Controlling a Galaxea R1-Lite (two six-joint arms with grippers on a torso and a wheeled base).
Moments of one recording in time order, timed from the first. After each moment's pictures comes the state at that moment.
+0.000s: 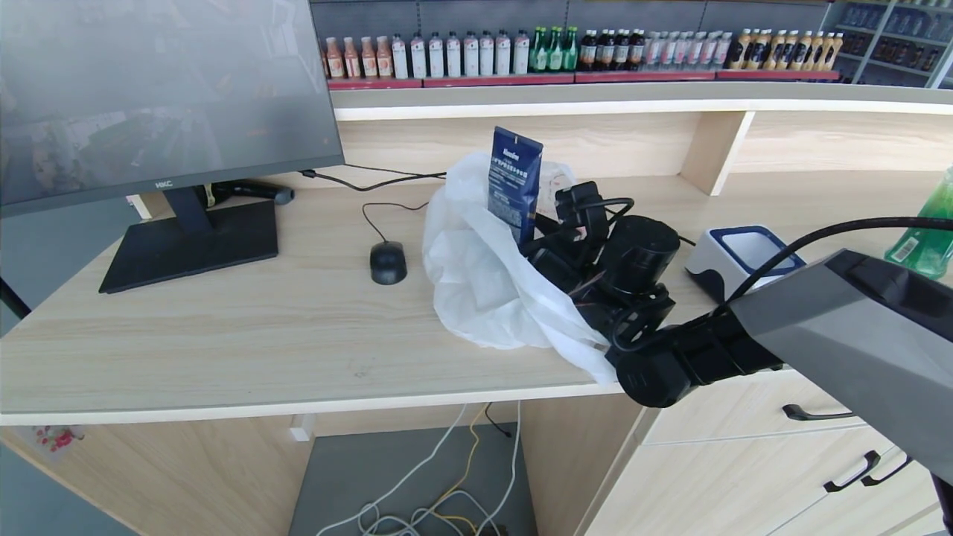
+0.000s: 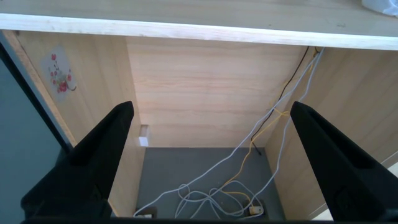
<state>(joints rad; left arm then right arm) 0.00 0.00 0.00 0.00 0.00 0.00 0.55 2.25 -1.30 -1.23 0.10 0.02</state>
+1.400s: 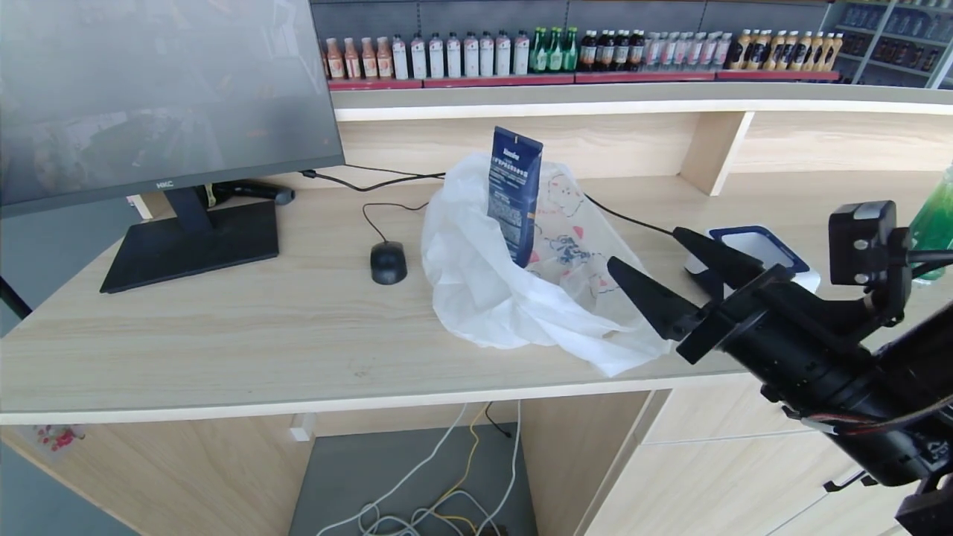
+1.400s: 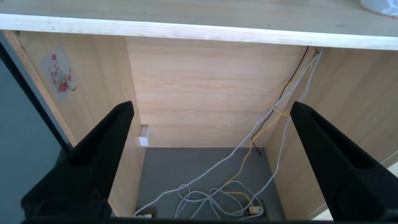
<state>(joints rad) 0.00 0.00 0.00 0.00 0.00 0.00 0.54 1.62 -0.39 -1.56 0.07 0.01</state>
